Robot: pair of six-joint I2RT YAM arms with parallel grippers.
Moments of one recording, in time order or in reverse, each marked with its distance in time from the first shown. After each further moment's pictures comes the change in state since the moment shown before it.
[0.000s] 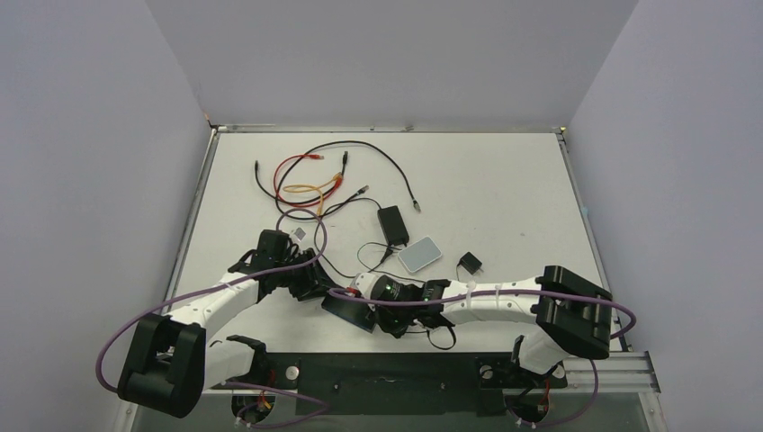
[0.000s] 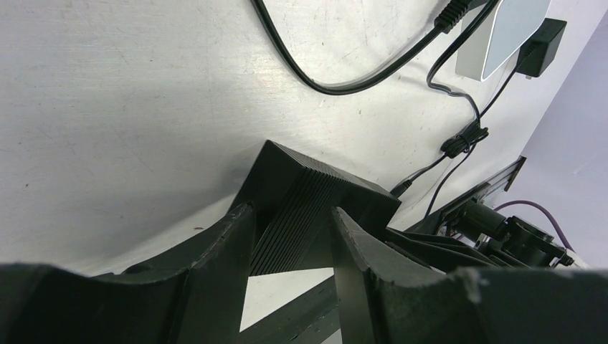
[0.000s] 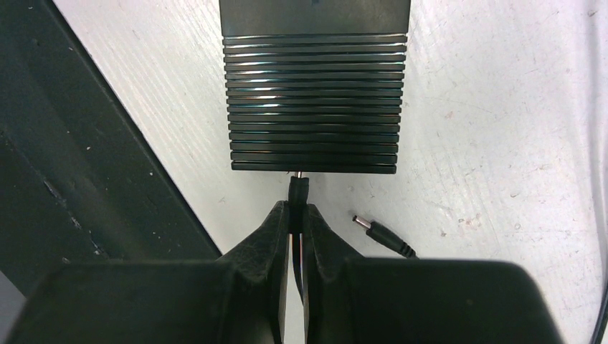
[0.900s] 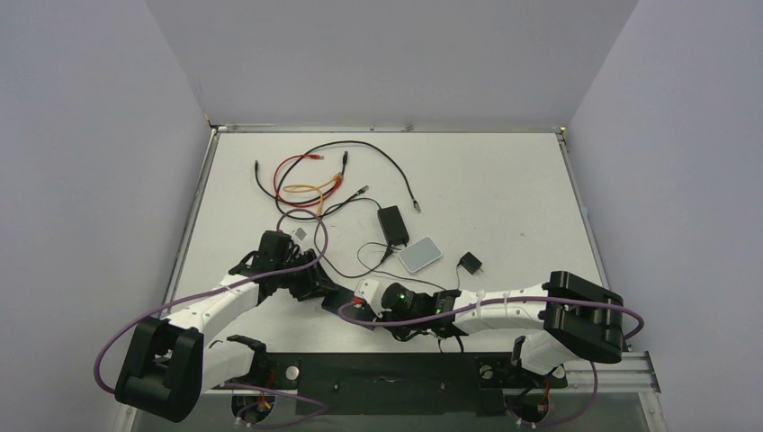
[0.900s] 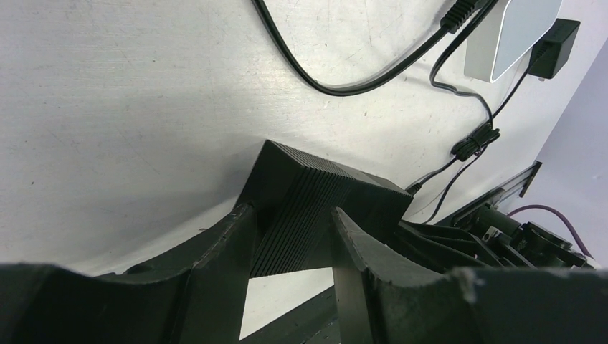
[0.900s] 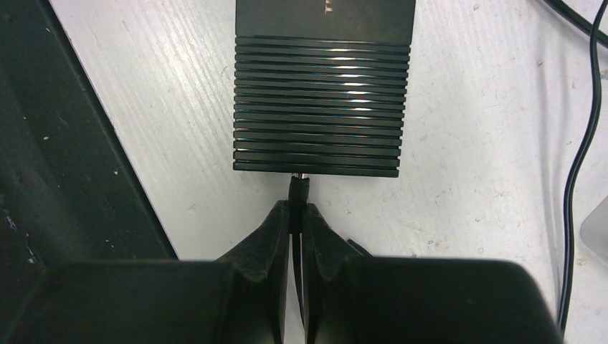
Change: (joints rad) left arm -0.028 -0.025 -0.009 0.002 -0.042 -0.004; right arm 0.012 -0.062 -0.161 0.247 0.060 -0.134
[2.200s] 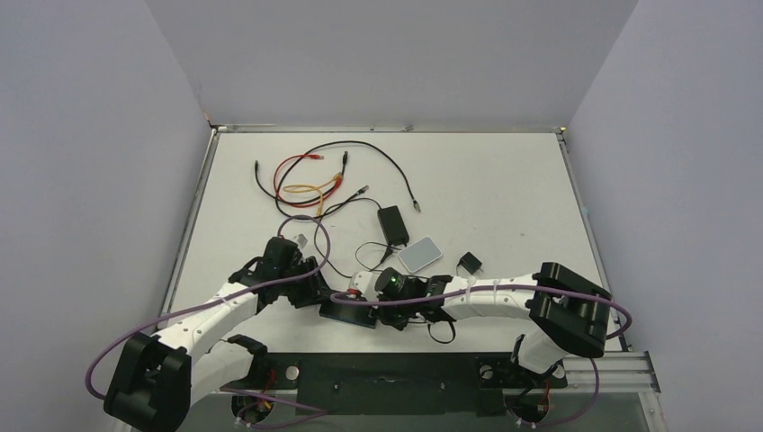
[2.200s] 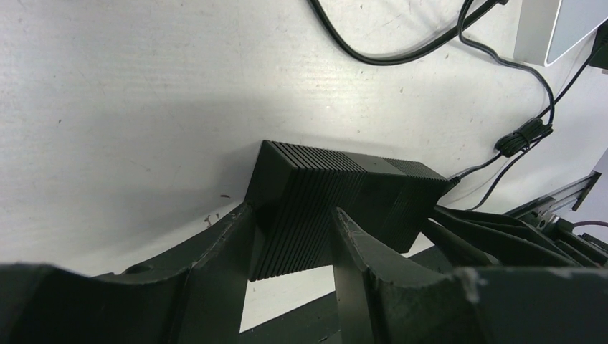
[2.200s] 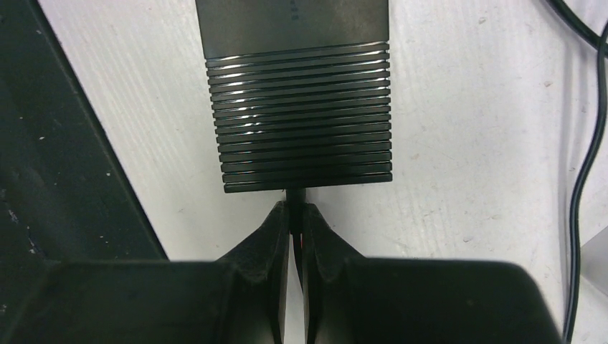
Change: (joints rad) left arm -0.098 -0.094 -0.007 -0.105 -0.151 -0.010; right arm -0.080 0.079 0.118 -0.129 -0.127 -0.070
